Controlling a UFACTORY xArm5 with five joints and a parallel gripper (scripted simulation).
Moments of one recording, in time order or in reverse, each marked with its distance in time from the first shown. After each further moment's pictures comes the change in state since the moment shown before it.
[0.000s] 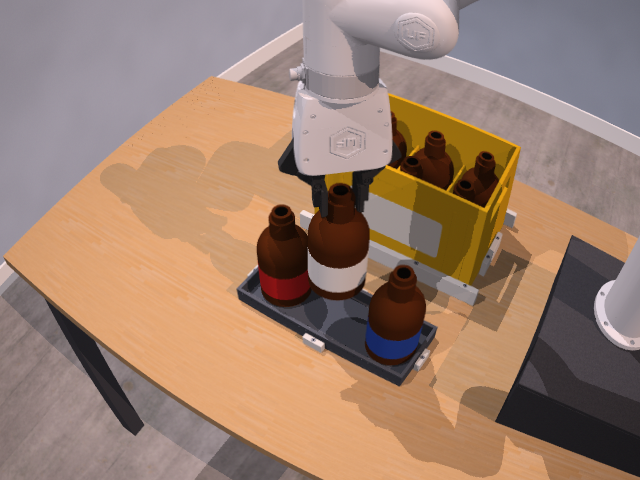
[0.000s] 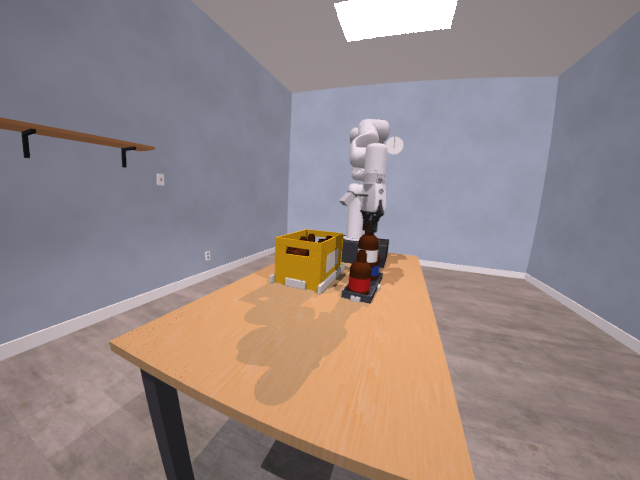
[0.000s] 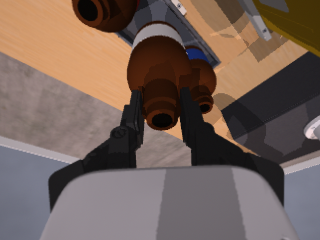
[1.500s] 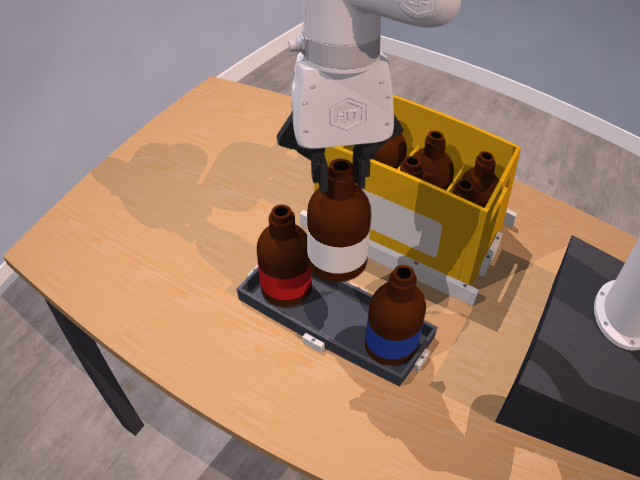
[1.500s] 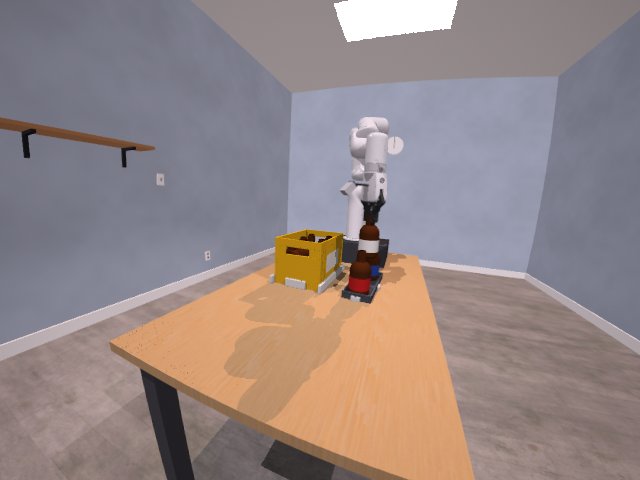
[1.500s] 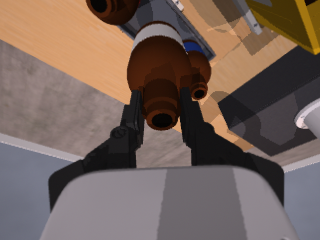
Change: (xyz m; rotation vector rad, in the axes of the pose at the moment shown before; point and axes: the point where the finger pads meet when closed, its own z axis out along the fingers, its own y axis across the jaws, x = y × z) arm 0.000 0.000 -0.036 0.000 0.000 0.000
